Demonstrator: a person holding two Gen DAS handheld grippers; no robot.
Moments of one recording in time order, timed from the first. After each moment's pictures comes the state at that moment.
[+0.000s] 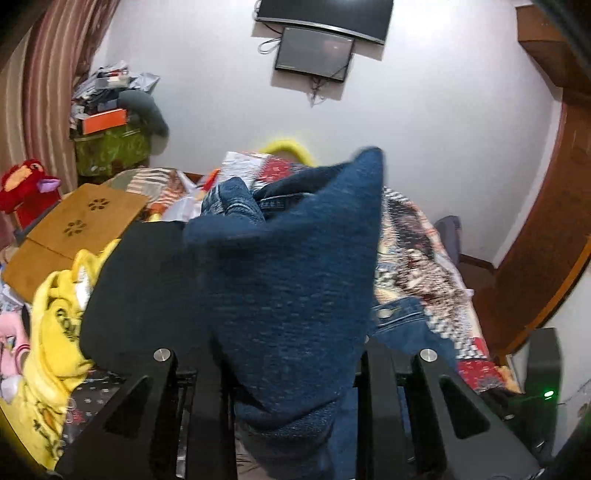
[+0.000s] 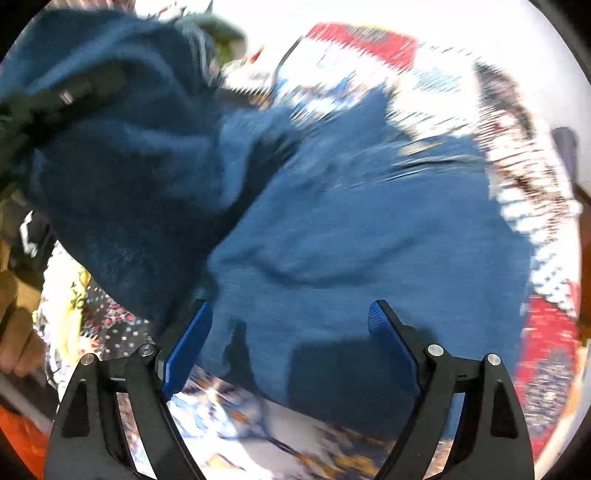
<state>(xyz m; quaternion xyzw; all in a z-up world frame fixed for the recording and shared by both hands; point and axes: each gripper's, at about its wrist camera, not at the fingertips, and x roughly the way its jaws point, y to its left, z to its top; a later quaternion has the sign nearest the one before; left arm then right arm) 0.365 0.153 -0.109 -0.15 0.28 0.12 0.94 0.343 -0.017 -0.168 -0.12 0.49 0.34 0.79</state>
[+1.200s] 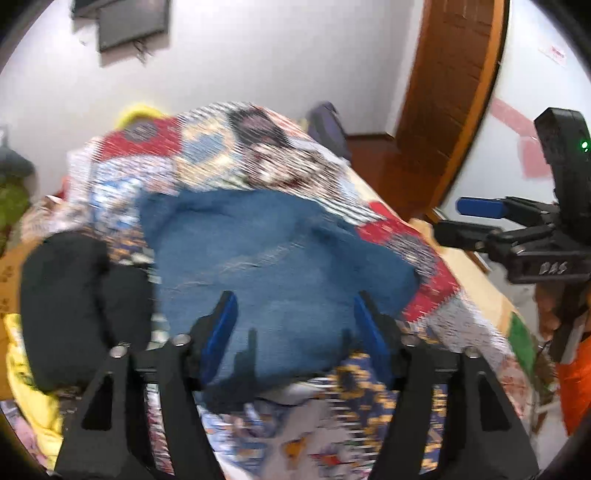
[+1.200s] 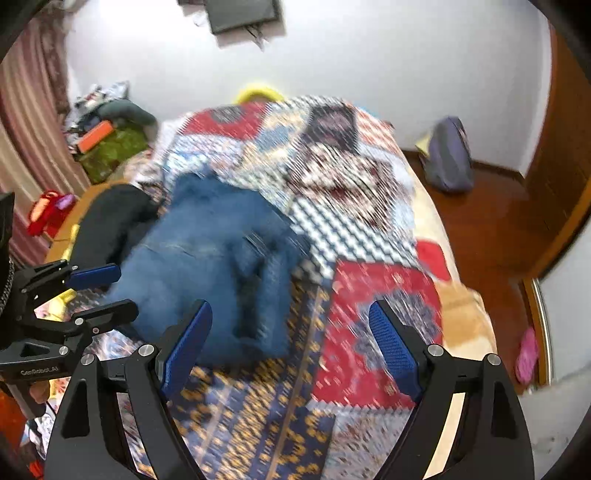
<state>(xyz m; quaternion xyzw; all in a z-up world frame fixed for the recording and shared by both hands) 0.344 0.039 -0.113 0.01 0.41 -0.11 0.91 0.343 -0.171 -0.084 -0.04 0.41 0.24 0.88</state>
